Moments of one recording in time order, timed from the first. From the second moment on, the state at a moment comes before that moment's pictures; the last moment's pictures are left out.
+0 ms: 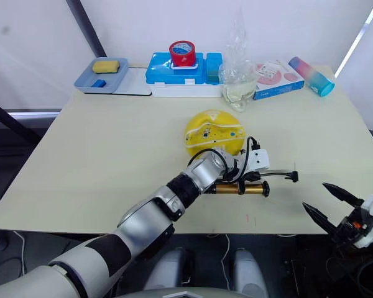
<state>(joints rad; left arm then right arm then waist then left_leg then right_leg) -0.93 -0.14 -0.55 0.73 0.21 0.35 -0.86 0.31 -0.56 -0.48 -0.01 0.60 -0.06 1.11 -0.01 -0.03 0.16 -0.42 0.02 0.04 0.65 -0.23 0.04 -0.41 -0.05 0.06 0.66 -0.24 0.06</state>
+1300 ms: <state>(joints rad) -0.48 0.06 -0.37 0.28 -0.01 0.04 -0.85 0.15 -0.40 -0.42 -0.38 1.34 0.76 0.31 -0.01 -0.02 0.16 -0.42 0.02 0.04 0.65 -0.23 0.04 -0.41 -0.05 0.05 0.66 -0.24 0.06</state>
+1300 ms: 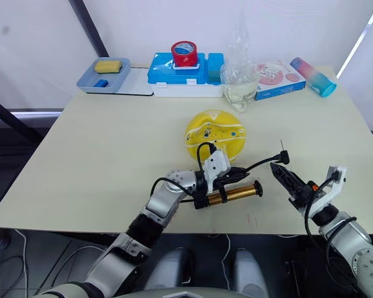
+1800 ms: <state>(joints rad) -0.50 0.06 -0.37 0.29 -0.02 0.01 -0.89 0.13 -0.45 -0.44 -0.36 1.39 0.76 0.30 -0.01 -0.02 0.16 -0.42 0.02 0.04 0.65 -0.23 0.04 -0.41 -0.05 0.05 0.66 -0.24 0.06</state>
